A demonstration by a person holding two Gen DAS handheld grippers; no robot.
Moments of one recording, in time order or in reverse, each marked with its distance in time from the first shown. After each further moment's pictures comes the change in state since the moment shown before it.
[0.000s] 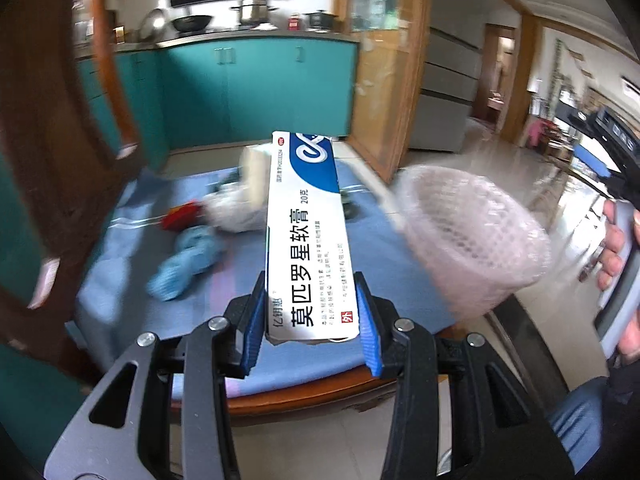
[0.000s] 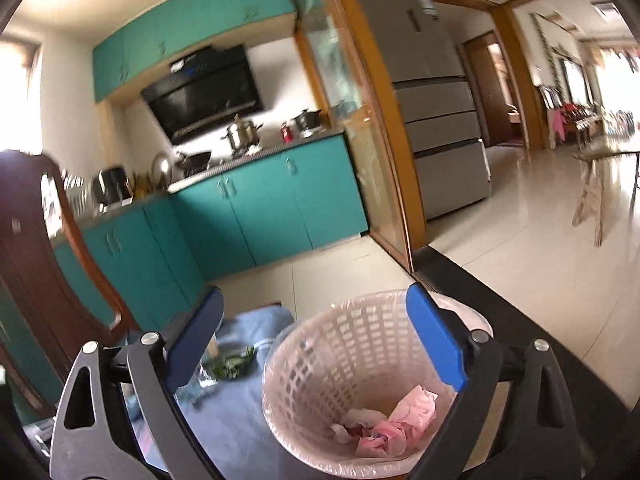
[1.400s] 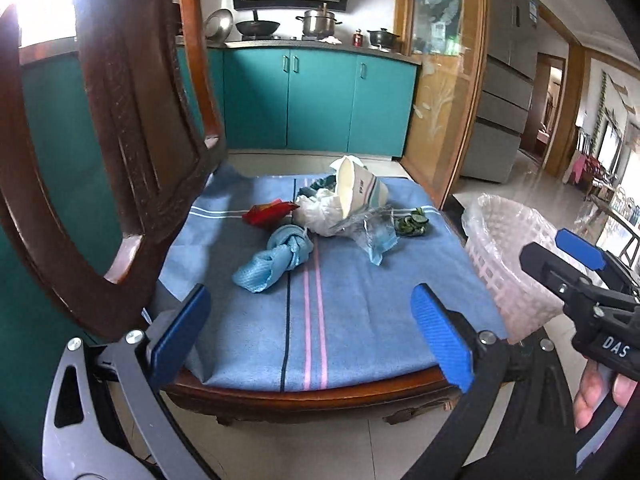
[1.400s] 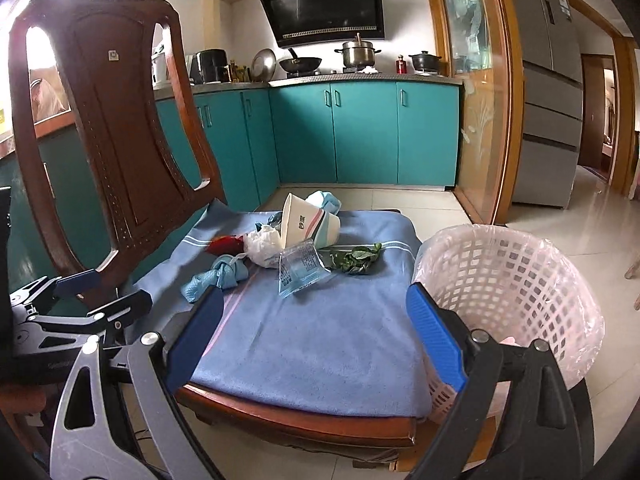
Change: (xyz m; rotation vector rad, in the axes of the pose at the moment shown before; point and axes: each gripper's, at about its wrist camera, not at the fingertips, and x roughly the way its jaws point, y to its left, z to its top) left arm -0.033 0.075 -0.017 -0.138 -0.048 0.188; right arm 0.001 0.146 -0.098 -0.347 0.294 0.243
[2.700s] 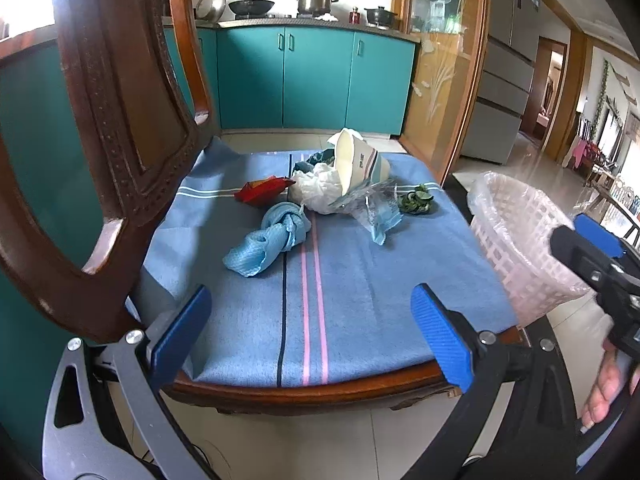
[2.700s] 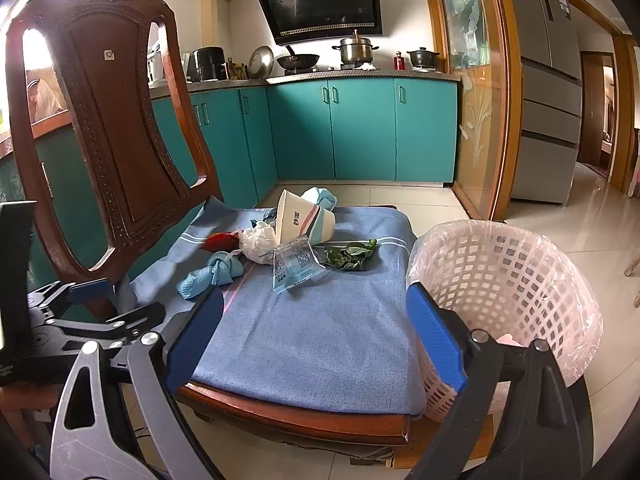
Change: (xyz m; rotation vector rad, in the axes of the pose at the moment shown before) left arm 0.034 -0.001 -0.001 0.016 0.088 -0.004; right arm 0.000 -0.005 0.000 0.006 0.012 -0.005
